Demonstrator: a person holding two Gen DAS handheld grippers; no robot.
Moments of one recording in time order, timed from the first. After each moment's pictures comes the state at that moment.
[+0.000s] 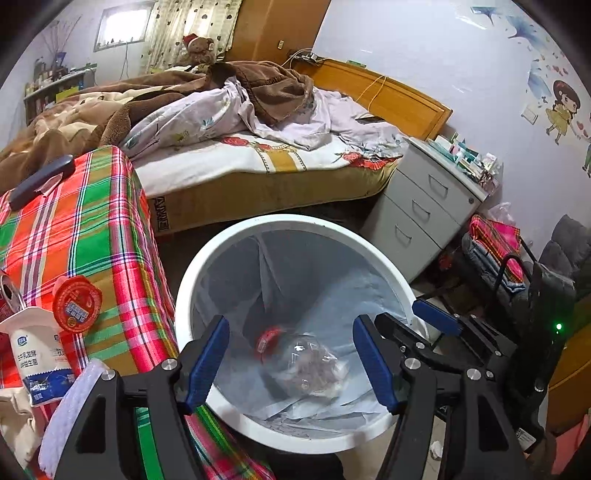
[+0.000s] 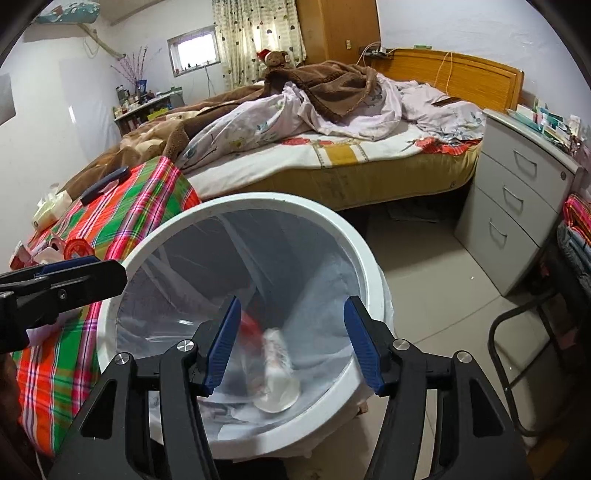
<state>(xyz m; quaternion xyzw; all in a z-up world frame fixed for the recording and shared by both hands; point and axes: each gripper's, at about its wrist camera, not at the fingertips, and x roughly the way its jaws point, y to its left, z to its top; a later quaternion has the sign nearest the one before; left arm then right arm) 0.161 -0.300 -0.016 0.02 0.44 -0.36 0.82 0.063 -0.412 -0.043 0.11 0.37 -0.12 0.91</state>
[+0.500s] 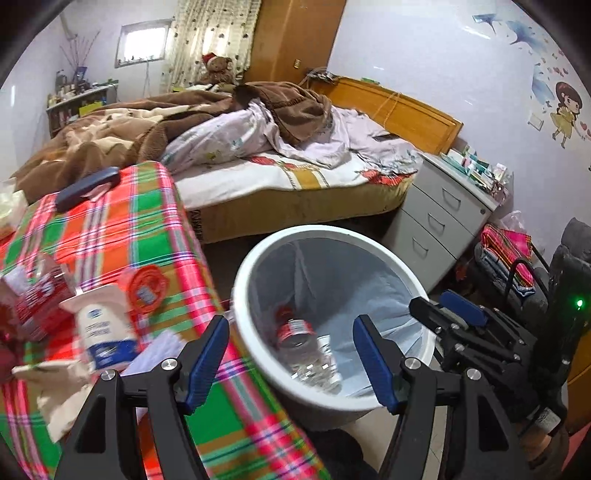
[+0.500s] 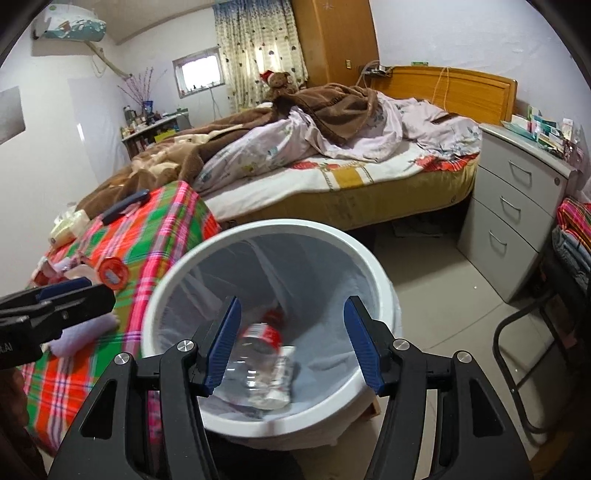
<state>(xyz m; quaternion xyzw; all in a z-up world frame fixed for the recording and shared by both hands) 0.132 -0.242 0.013 0.03 0.40 -0.32 0.86 0.051 -0.387 -0.019 0.12 0.33 -0.11 0.93</state>
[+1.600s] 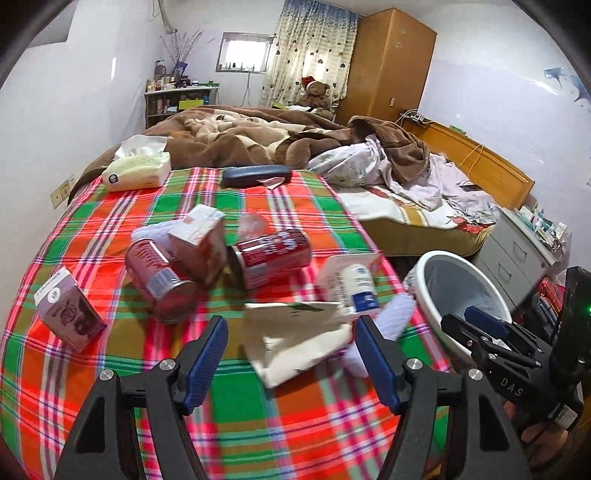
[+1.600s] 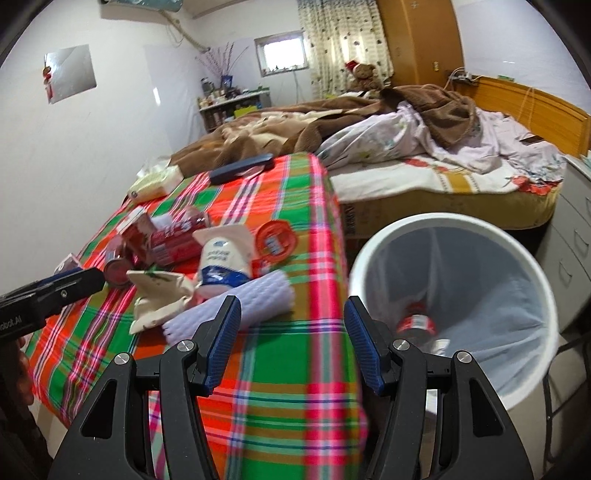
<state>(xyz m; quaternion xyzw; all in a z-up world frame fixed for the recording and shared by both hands) 0.130 -0.033 0.015 -0.03 0.38 -0.17 0.91 0.089 -0.249 -0.024 0.09 0.36 0.02 0.93</state>
